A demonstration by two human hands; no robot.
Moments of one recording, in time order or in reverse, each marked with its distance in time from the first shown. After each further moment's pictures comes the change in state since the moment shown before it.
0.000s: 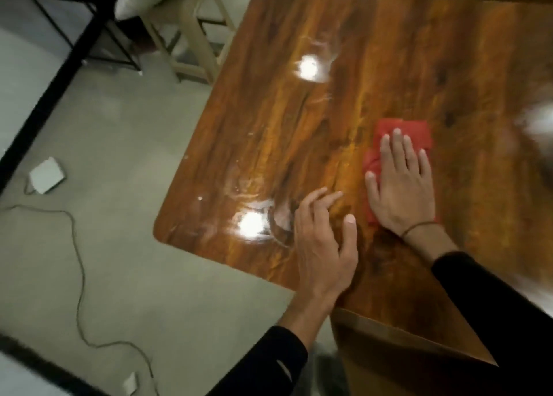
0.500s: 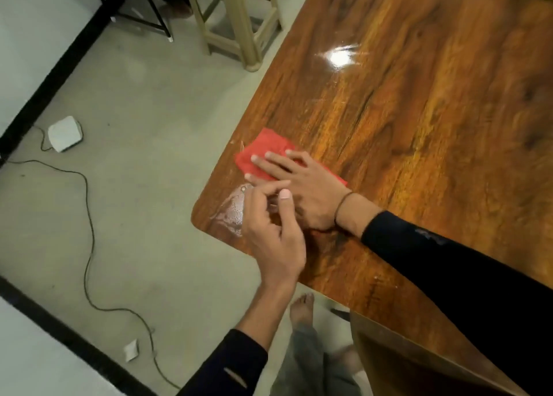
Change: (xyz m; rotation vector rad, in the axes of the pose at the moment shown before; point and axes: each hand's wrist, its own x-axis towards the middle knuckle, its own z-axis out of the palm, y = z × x) left_hand 0.053 -0.049 -0.117 -0.159 0.451 -0.125; right_hand 0.043 -0.207 0.016 -0.254 -0.241 -1.095
